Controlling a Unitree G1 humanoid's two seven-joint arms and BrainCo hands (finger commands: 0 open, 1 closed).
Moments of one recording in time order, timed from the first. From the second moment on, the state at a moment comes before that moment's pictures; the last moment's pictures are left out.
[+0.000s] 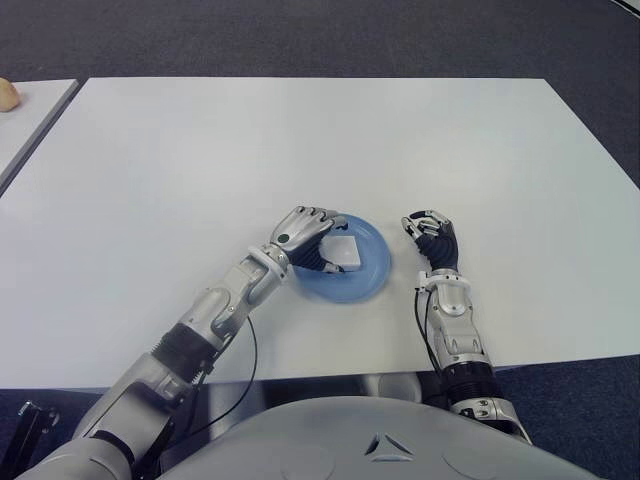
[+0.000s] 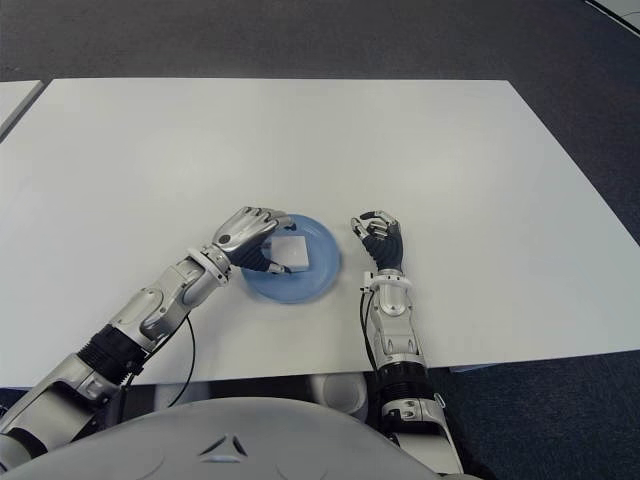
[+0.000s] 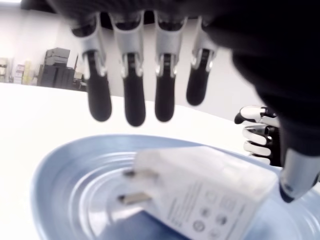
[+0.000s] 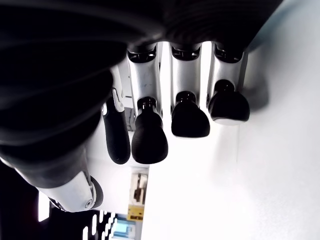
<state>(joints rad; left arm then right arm) -0.17 0.39 -0.53 0.12 0.93 -0.22 0.12 -0.02 -0.05 -0.05 0.32 -0.09 -0.16 -0.16</state>
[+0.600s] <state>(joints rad) -0.18 0.40 -0.53 0.09 1.01 -0.20 0.14 -0.02 -0.05 -0.05 0.32 -0.09 -0.16 -0.16</state>
